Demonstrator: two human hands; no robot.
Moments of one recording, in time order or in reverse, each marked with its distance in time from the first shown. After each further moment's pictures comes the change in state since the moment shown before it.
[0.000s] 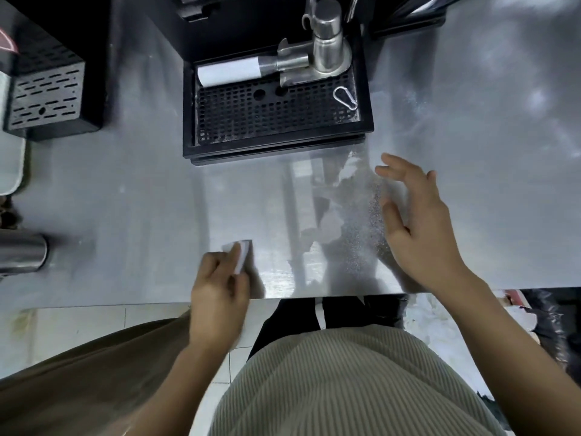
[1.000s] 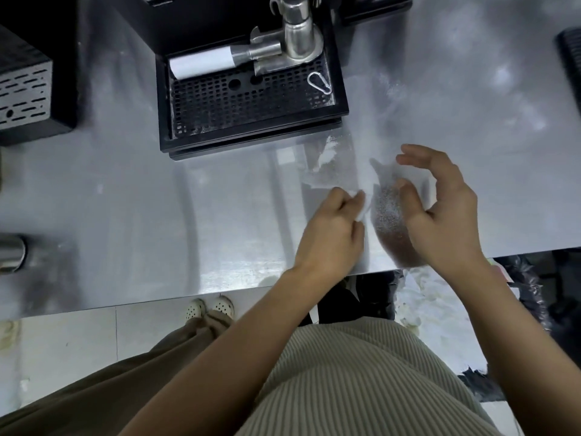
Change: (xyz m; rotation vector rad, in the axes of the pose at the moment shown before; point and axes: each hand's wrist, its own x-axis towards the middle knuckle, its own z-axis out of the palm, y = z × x) left_hand 0.033 0.133 0.085 -0.169 -0.266 0.427; right_hand -0.023 0.001 -0.029 -0.005 0.209 0.151
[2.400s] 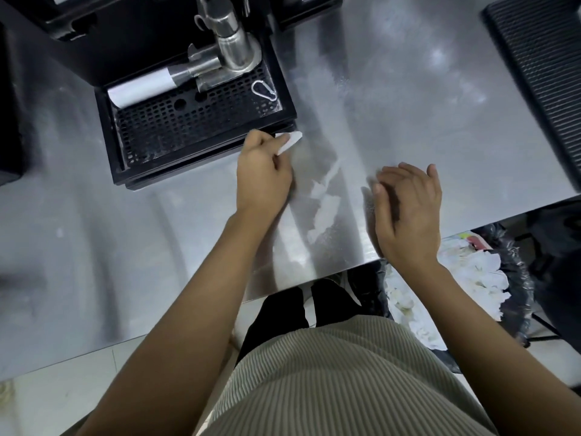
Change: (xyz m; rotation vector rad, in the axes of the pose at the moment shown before) left_hand 0.087 -0.041 -0.023 0.028 0.184 -0.038; right_hand -0.021 0.067 0.017 -0.324 0.320 -0.199
